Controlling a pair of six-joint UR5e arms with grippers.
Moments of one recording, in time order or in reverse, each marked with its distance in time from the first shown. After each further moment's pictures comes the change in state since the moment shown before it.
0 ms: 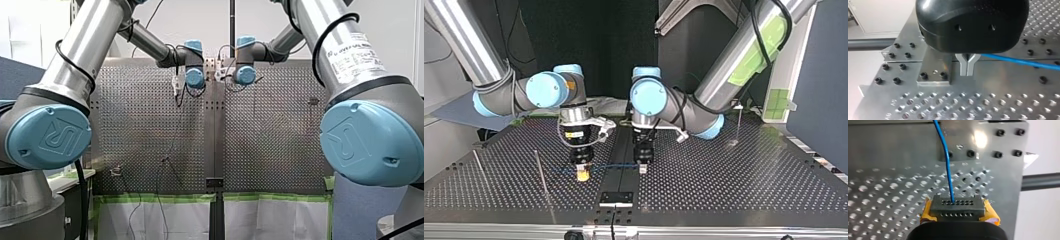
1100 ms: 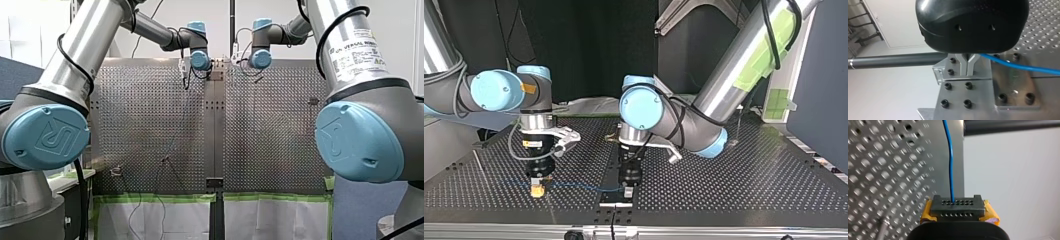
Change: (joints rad) left arm -0.022 -0.002 0.196 -0.097 0.051 -0.011; right arm -0.109 -0.109 -0.003 0.050 -0.001 0.037
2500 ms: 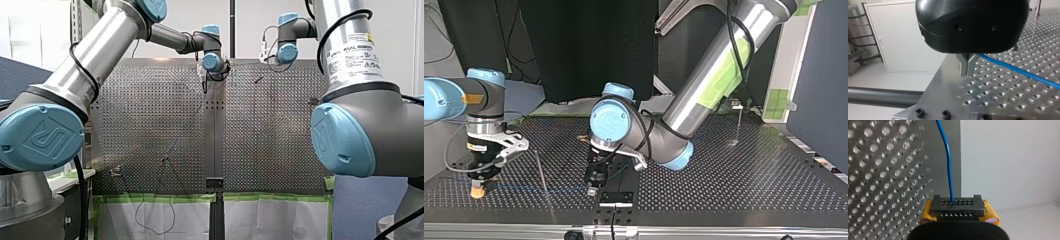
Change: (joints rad) left arm -0.065 -0.169 0.242 -0.127 0.125 -0.101; right arm -0.196 -0.042 0.004 0.097 -0.013 0.007
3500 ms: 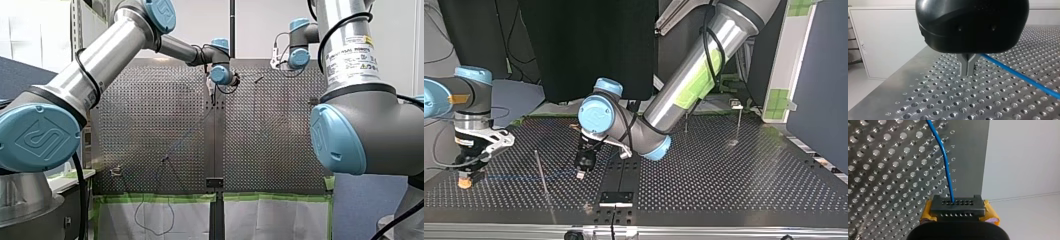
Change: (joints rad) left arm -0.045 -0.093 0.020 0.007 0.021 -0.019; right arm -0.088 0.002 0.052 -0.004 -0.035 0.003
